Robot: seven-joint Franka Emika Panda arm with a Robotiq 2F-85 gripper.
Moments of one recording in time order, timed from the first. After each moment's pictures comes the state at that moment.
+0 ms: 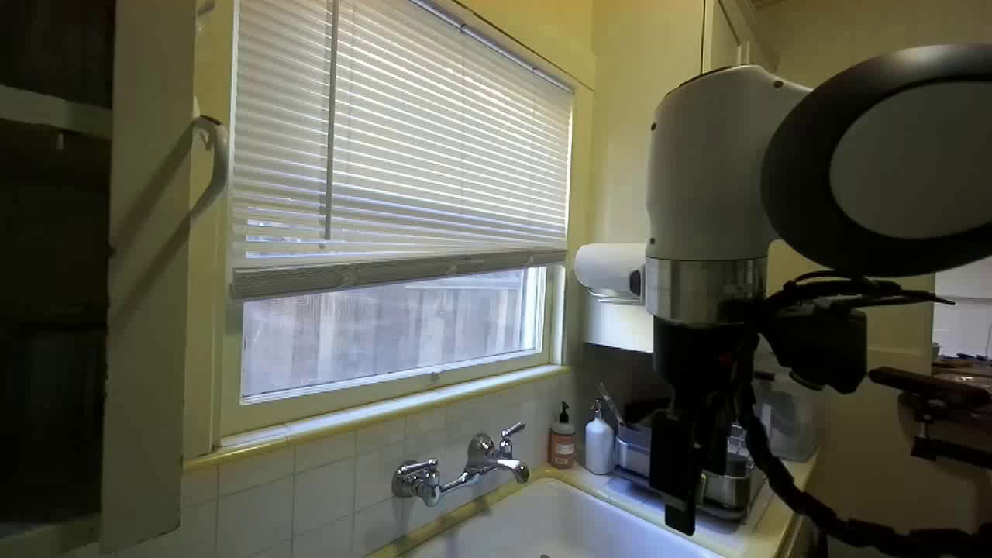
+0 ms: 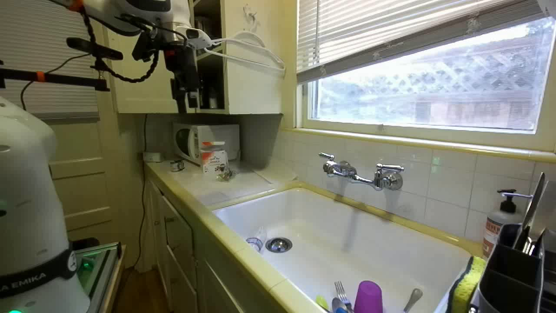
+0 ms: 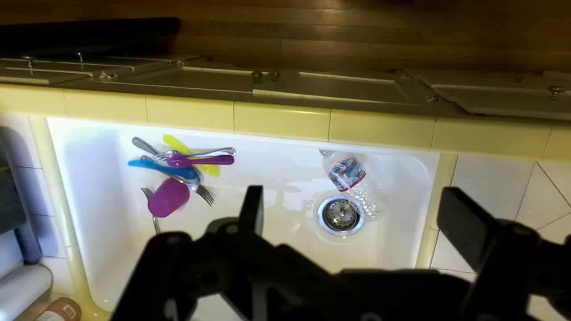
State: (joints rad) arm 0.19 -0.76 0.33 -2.41 0.03 1.69 0.18
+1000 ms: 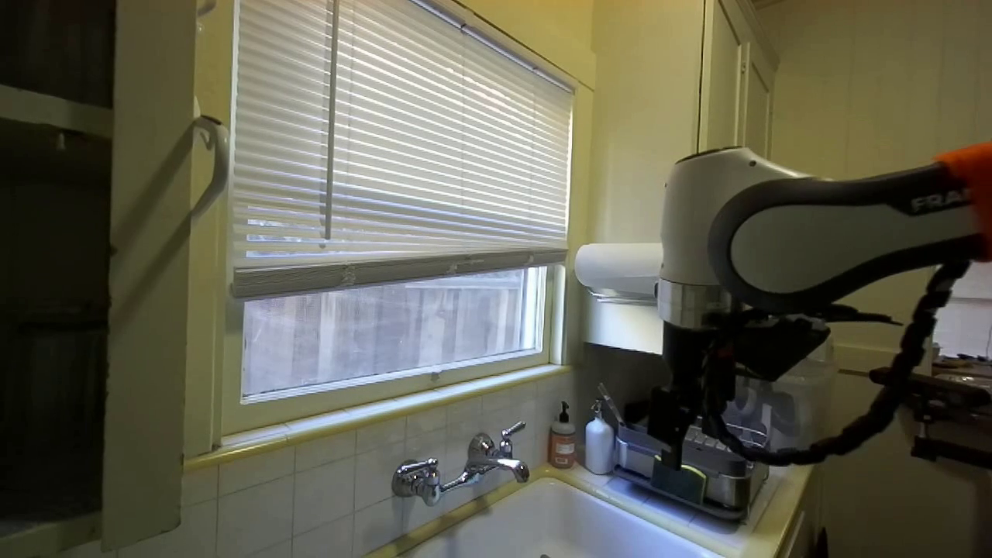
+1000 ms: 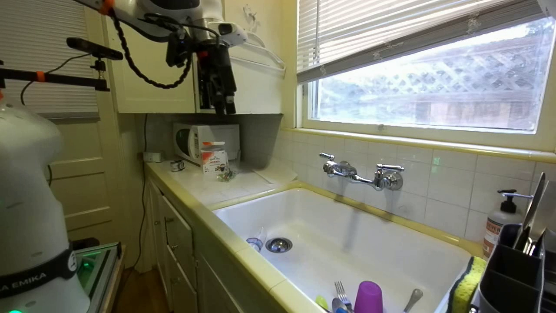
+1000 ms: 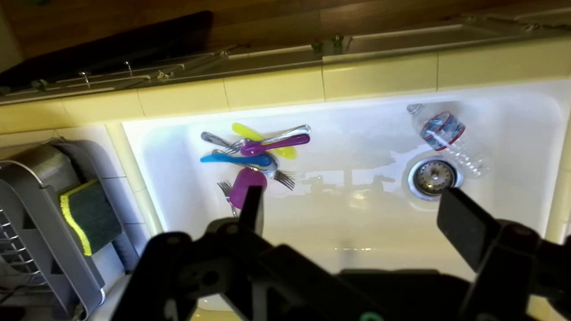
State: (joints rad) arm 0.05 -0.69 0.16 -2.46 -0.13 1.88 0.14
